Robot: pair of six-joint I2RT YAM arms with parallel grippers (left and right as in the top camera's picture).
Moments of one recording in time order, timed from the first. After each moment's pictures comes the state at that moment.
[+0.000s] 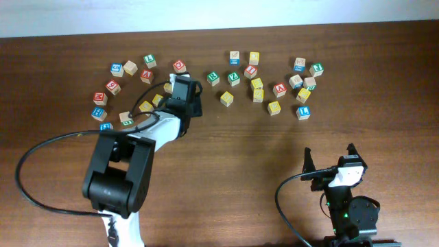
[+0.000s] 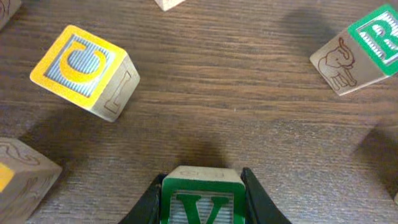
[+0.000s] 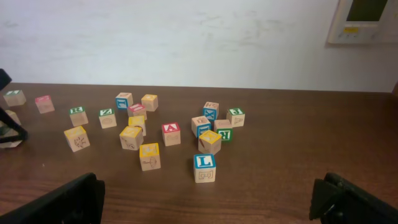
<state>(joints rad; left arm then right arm) -0.34 2.06 1.18 -0.01 -0.20 -0.34 0.01 0.01 0.01 -0.07 -0.02 0.00</state>
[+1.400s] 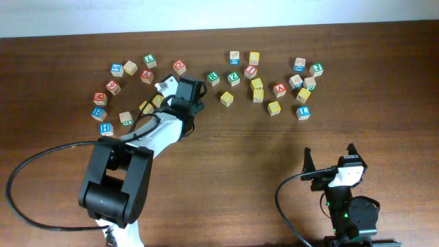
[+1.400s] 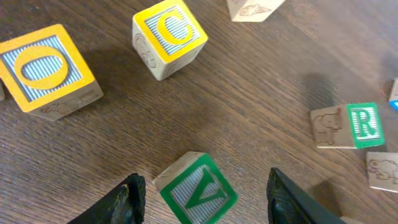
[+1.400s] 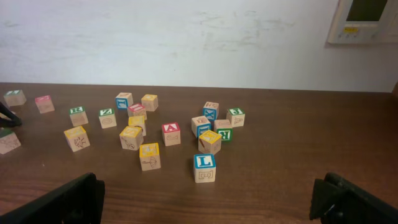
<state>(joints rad) -0.38 1.98 1.18 -0.12 -0.30 -0.88 0.01 0.01 0.01 -0.07 -0.02 0.00</state>
